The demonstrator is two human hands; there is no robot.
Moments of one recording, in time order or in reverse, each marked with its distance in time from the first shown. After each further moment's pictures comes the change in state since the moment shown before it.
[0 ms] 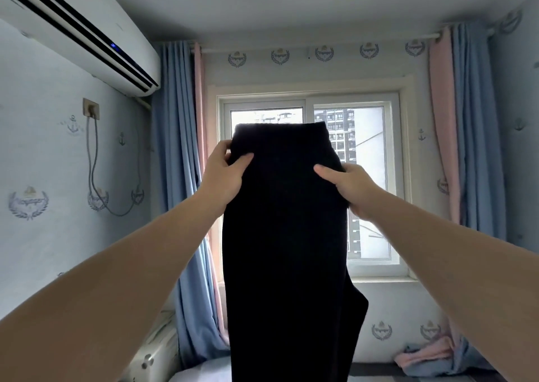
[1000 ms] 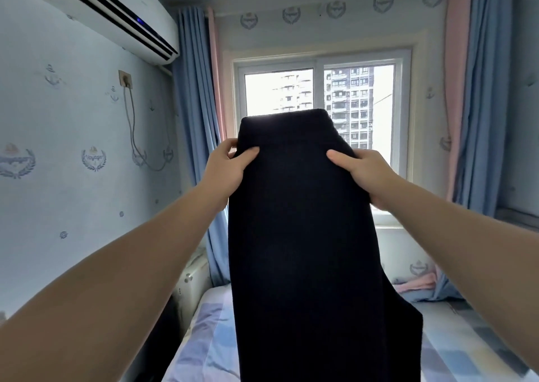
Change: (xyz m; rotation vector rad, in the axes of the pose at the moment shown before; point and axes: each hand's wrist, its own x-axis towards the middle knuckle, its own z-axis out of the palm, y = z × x) left_hand -0.199 0.107 -0.010 0.043 0.005 -0.204; right_hand -0.216 -0.061 -0.046 -0.051 -0.045 0.063
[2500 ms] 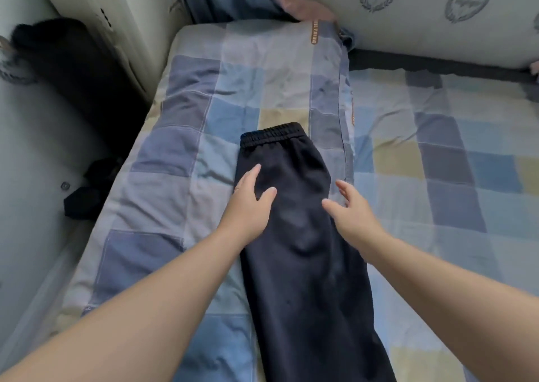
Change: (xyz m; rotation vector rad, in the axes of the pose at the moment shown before) left_hand -0.066 -1.049 -0.080 0.405 -0.293 -0.872; right_hand 0.025 0.994 0.362 -0.383 -0.207 0.934
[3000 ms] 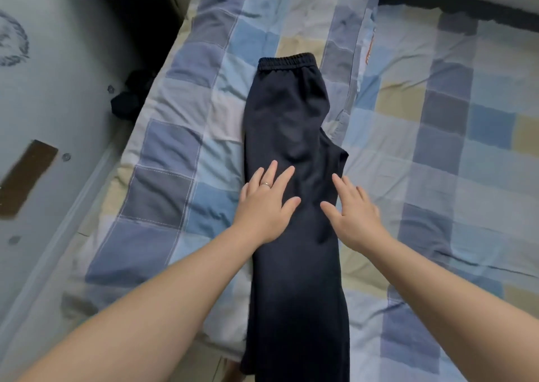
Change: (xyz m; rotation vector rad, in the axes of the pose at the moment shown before) left_hand -0.223 0.018 0.068 0.548 -0.105 -0.020; right_hand -0.186 0.066 -0.068 -0.718 -0.257 -0.090
